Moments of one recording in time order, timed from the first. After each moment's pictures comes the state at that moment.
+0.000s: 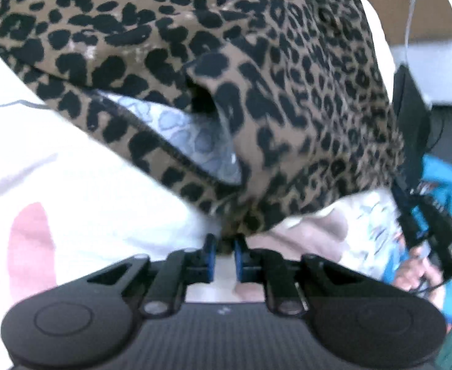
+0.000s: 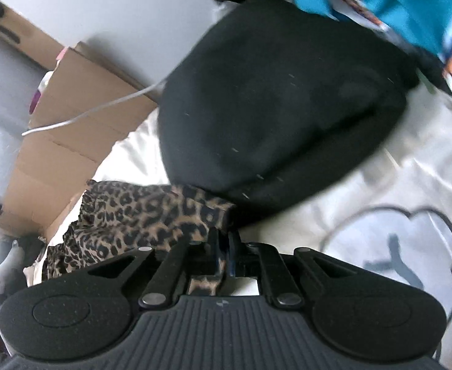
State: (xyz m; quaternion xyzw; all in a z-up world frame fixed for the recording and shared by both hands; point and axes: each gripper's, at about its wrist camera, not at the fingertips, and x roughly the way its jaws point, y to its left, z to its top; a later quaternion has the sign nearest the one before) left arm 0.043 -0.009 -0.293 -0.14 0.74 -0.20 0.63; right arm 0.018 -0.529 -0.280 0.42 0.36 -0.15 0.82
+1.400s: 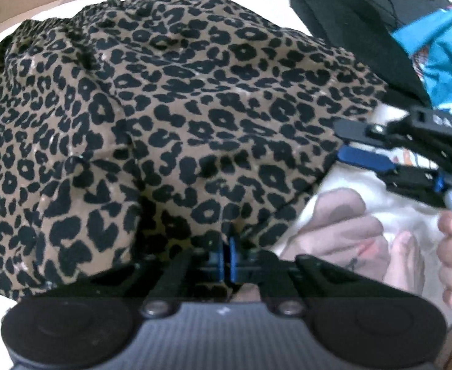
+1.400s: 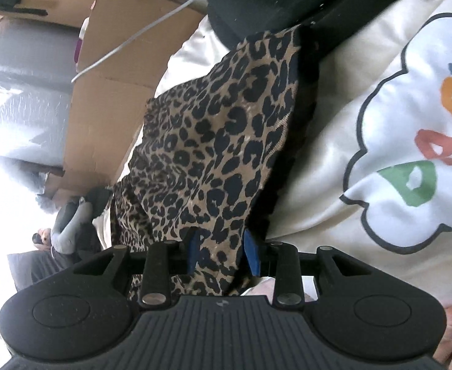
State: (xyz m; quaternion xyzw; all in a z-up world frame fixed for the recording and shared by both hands) left arm 0.020 -0.099 -0.273 0.18 0.58 -0.35 0.71; right arm -0.007 -0.457 -0.306 0.53 0.39 0.00 0.75
